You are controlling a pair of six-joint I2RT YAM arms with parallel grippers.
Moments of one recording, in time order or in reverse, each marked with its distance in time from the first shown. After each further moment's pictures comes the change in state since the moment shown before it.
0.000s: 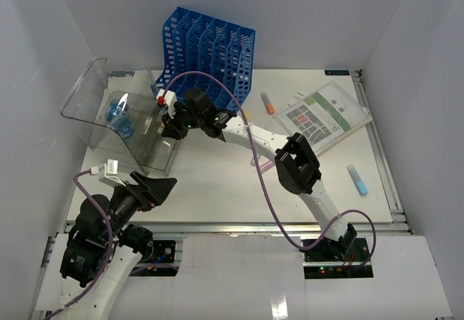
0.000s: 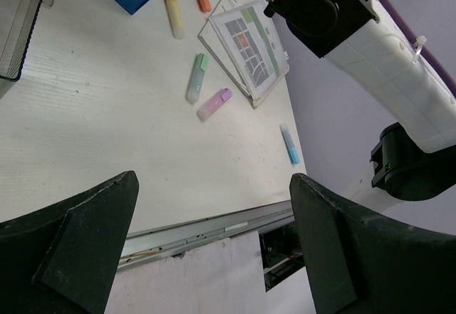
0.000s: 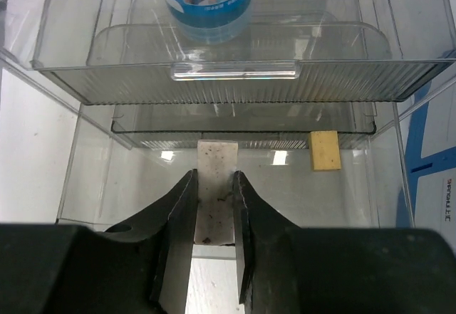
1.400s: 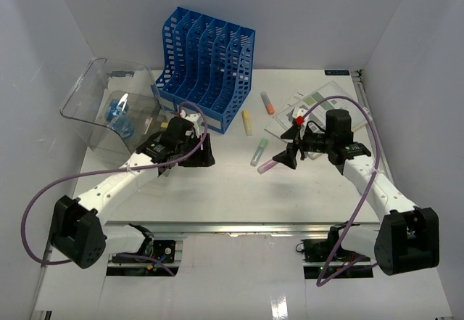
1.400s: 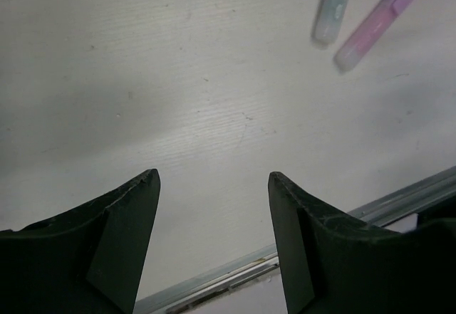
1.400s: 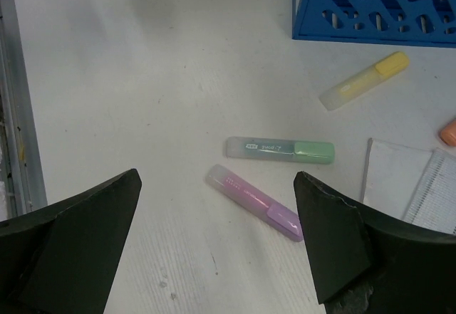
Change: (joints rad) left arm -0.159 1.121 0.202 0.275 -0.014 0.383; right arm -0.715 -1.123 -1.284 -0.042 -0.481 -0.336
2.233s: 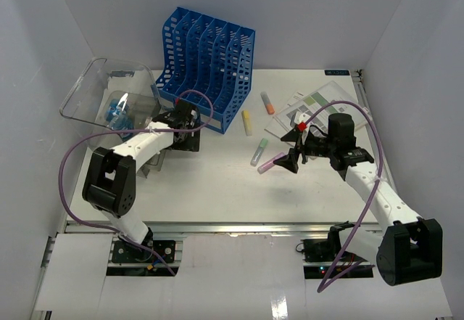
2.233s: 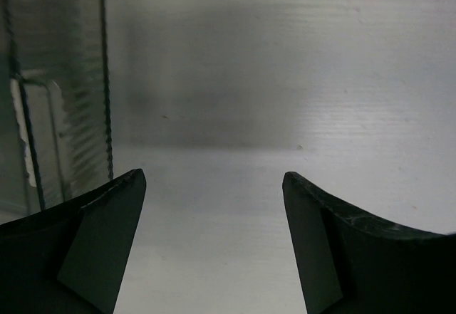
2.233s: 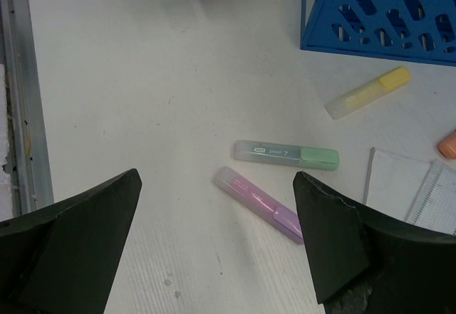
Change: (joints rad) left arm 0.126 0.452 0.256 -0.099 -0.390 0.213; right arm -0.011 -0.080 -0.041 0.000 -0.029 -0.031
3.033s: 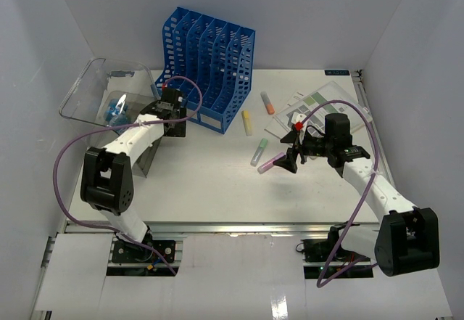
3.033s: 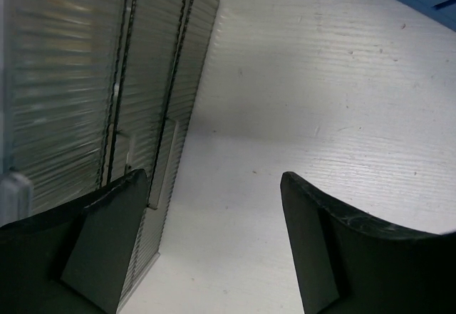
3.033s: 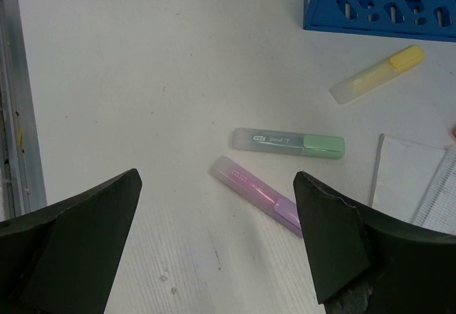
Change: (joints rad) left arm 0.114 0.004 0.085 0.039 -0.136 0.117; right arm 0.000 0.067 0.000 0.000 0.015 -0.023
